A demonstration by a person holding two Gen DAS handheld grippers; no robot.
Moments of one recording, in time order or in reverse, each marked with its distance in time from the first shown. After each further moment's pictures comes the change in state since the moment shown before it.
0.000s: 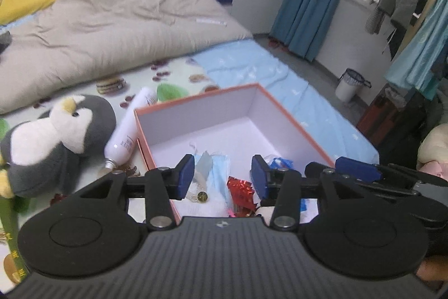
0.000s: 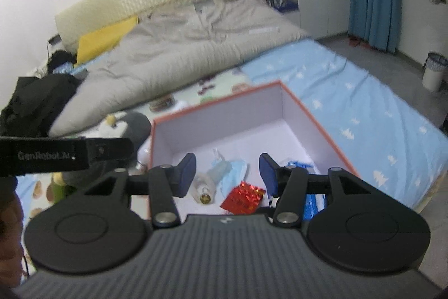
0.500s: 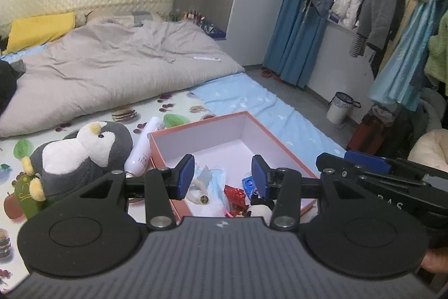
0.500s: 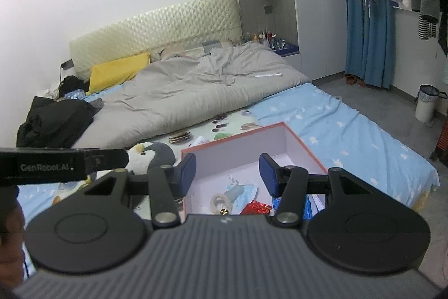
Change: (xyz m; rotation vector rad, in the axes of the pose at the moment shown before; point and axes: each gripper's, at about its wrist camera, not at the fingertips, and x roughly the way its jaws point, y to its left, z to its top) left arm -0.137 -0.011 -0.030 0.043 -0.144 -0.016; right arm -0.108 0.039 -0.010 -0.024 -0.166 -0.005
